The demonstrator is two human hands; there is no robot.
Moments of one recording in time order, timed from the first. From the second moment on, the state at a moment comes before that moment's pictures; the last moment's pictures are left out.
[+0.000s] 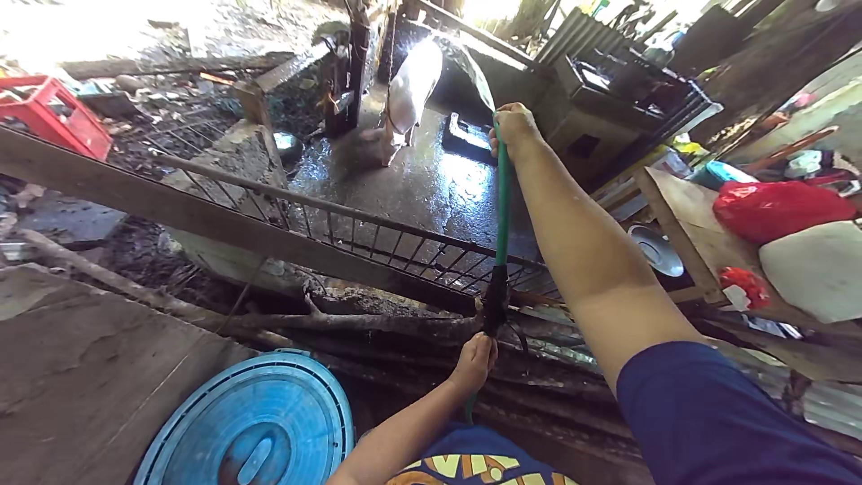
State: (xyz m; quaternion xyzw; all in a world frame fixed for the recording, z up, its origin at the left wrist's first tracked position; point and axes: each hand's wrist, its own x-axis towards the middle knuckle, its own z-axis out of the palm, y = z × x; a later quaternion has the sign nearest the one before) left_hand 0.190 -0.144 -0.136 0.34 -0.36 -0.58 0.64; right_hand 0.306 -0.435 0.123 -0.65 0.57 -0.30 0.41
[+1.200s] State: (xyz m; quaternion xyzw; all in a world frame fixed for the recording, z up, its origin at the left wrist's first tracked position) left_hand 0.192 -0.145 -0.132 0.35 -0.36 -0.58 0.64; right_hand 0.307 -0.431 0.131 -0.67 0.55 -0.31 0.39
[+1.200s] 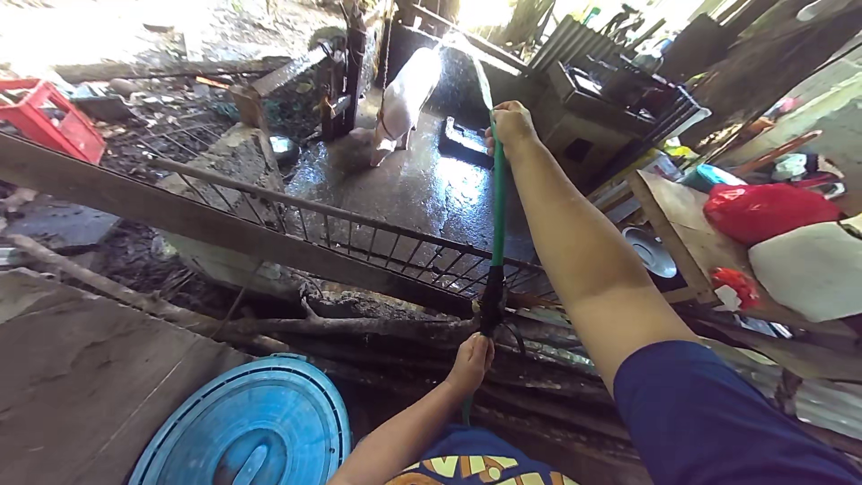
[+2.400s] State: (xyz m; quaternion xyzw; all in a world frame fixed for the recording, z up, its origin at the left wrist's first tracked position) left_hand 0.190 -0.142 -0.139 0.36 -0.37 -0.58 0.63; right_hand 0.296 -0.433 0.123 -0.66 0.56 -0.31 0.39
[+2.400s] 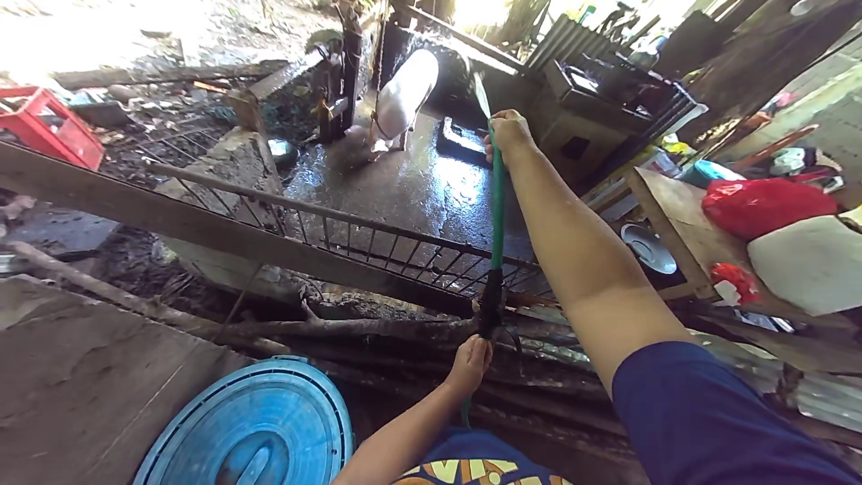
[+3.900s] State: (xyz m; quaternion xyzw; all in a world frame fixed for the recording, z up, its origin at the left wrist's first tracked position) left_hand 0.192 -0.145 -0.141 0.35 -0.36 -0.57 0.65; right_hand 0.296 -0.440 0.119 -0.64 0.57 -0.31 0.40
